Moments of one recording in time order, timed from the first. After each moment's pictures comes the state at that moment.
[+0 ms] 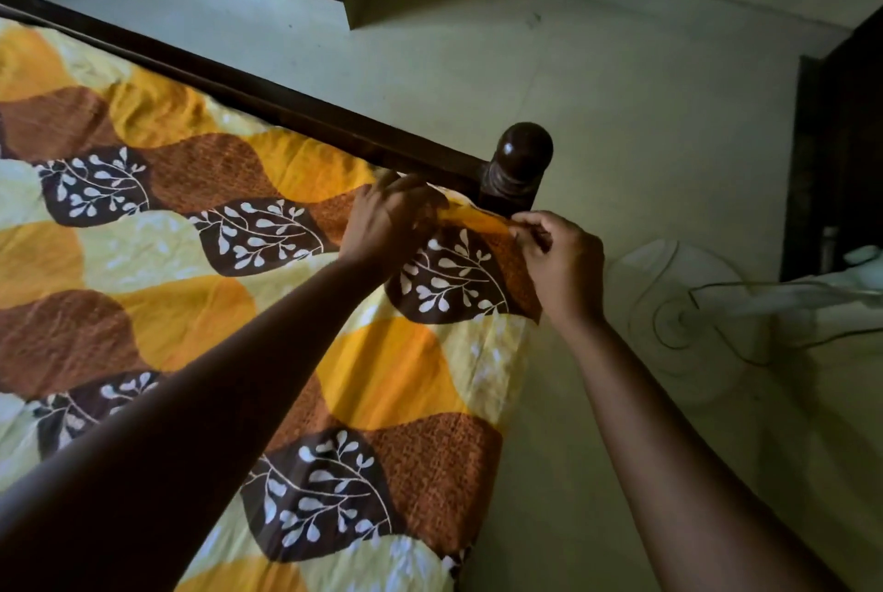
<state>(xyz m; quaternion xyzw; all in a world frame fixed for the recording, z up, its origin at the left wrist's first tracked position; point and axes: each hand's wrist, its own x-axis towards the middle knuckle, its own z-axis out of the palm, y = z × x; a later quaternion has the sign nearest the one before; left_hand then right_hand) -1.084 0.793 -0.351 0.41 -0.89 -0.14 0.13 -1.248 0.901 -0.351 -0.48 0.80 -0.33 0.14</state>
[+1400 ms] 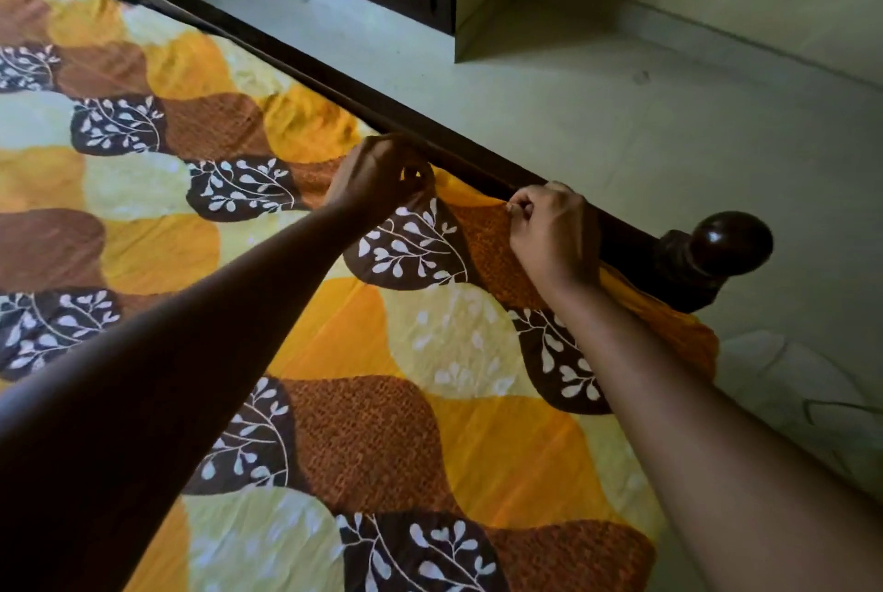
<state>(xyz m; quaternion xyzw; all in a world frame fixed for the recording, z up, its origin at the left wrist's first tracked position) -0.955 0.674 -0.339 0.44 -0.87 -0.10 0.21 -1.138 0.759 -0.339 -0.61 0.75 -0.24 0.09</state>
